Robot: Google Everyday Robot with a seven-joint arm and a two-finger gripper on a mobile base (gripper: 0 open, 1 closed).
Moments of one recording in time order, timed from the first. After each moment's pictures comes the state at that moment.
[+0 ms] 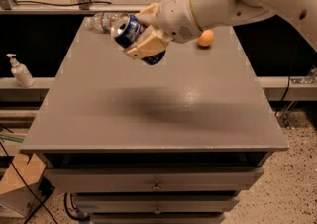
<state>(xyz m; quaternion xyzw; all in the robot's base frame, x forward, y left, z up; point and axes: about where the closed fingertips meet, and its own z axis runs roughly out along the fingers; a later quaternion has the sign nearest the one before) 0.558 0.045 0.976 -0.65 0.57 0.22 0.46</state>
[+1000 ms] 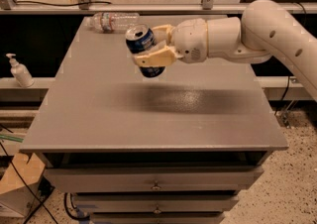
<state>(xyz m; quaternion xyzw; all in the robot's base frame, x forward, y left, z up) 0.571 0.028 0.943 -0.55 0.54 0.38 0.51</state>
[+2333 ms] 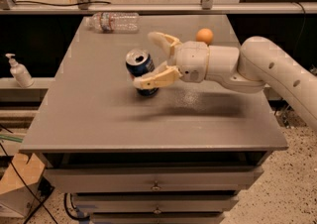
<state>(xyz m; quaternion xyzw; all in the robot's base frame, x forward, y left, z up) 0.563 0.026 0.917 -0.49 0.51 0.41 0.57</state>
